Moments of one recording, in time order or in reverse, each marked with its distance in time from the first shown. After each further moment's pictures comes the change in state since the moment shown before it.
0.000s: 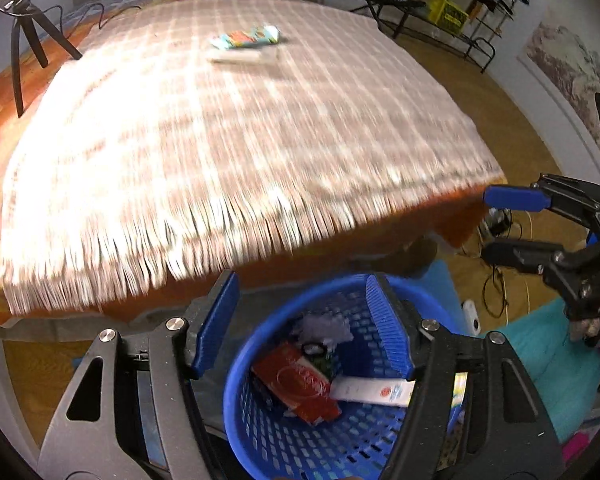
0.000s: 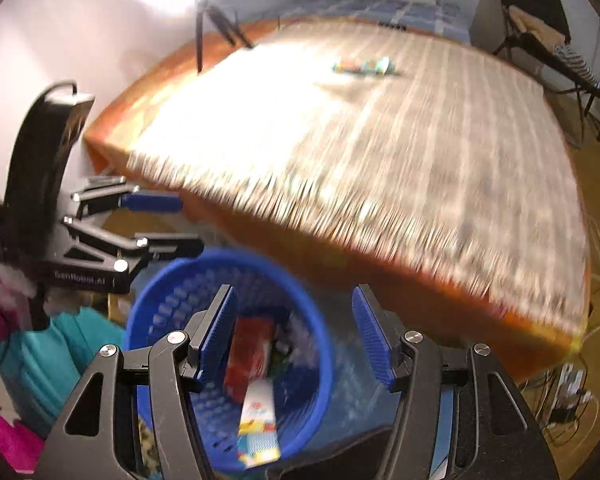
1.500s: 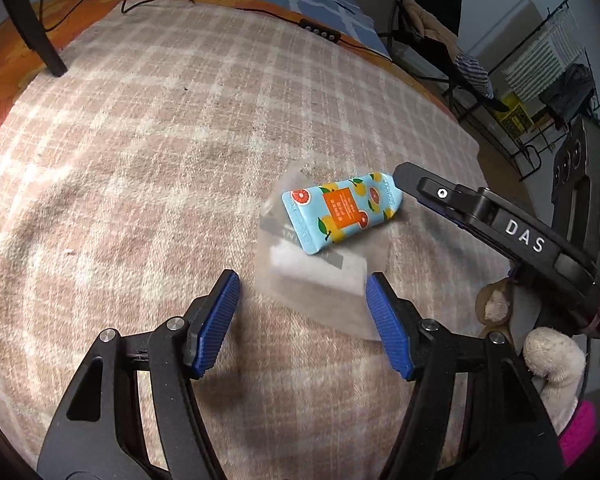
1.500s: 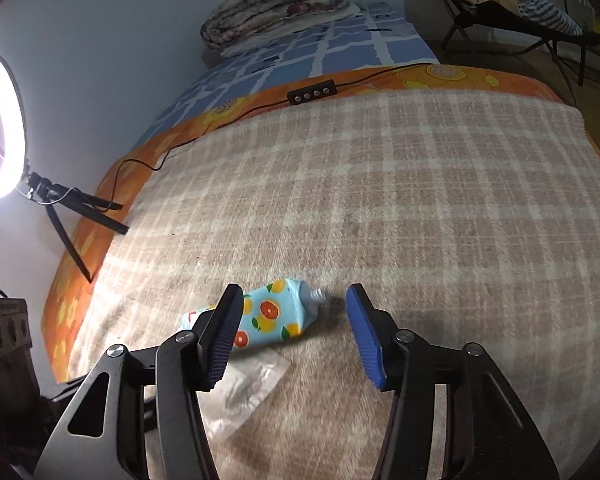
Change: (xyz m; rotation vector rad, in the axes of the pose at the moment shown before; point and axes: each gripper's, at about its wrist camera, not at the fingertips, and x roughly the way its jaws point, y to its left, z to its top) left arm 0.098 0.098 0.187 -0.374 -0.074 -0.014; right arm 0.147 -0.139 0.238 0.351 -0.166 0.022
